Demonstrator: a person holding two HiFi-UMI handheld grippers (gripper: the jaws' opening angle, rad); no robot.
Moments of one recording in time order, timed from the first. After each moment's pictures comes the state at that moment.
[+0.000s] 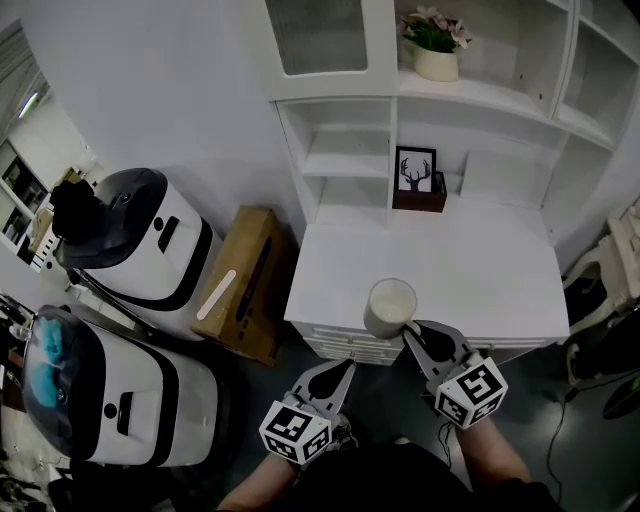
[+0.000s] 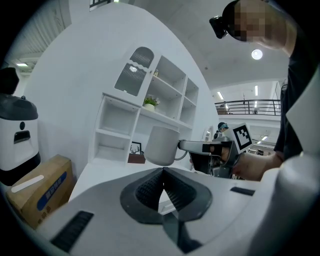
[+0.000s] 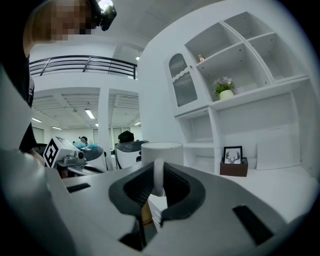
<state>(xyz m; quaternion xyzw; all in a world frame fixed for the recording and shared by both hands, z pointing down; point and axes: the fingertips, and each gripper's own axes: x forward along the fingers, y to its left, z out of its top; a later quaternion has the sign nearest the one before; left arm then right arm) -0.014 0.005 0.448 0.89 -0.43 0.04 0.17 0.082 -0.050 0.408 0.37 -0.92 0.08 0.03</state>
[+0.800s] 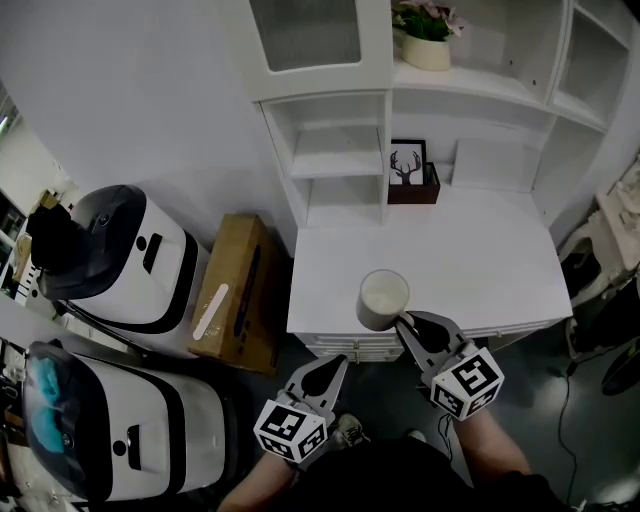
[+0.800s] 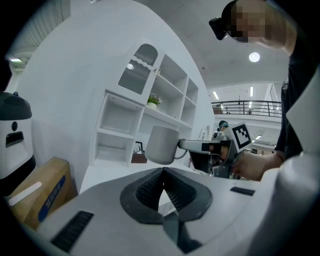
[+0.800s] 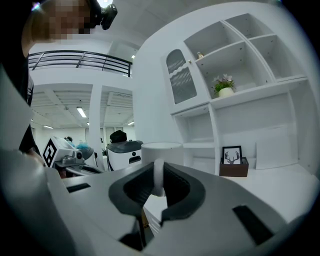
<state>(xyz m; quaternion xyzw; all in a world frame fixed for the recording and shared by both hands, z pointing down) -0.066 -0.034 0.457 0.90 -0.40 0.05 0.17 0.036 -0.085 0.415 0.41 -0.91 0.08 0.03</state>
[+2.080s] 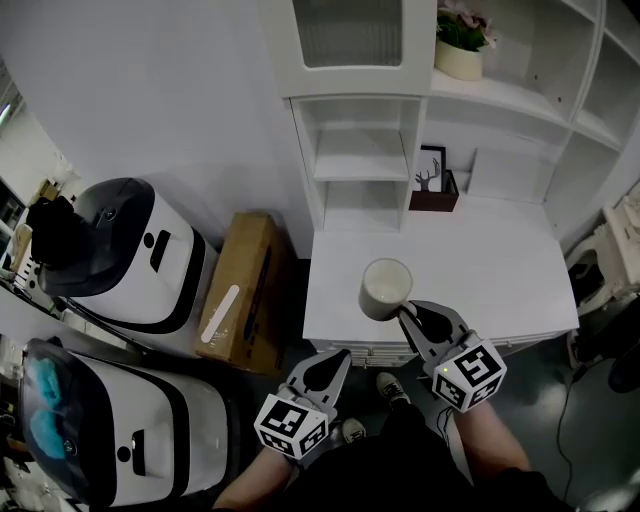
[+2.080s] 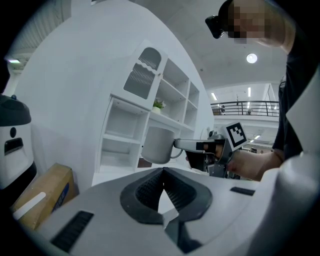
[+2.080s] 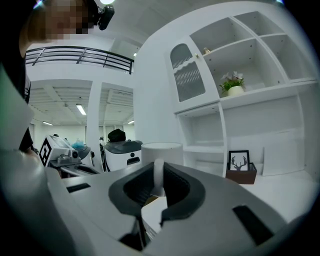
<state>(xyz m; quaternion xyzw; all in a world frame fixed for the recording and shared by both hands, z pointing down) -0.111 -0.065 0.448 0.91 -0.39 0.04 0.15 -0.013 -0.126 0.406 0.41 -0.91 0.07 0.04</state>
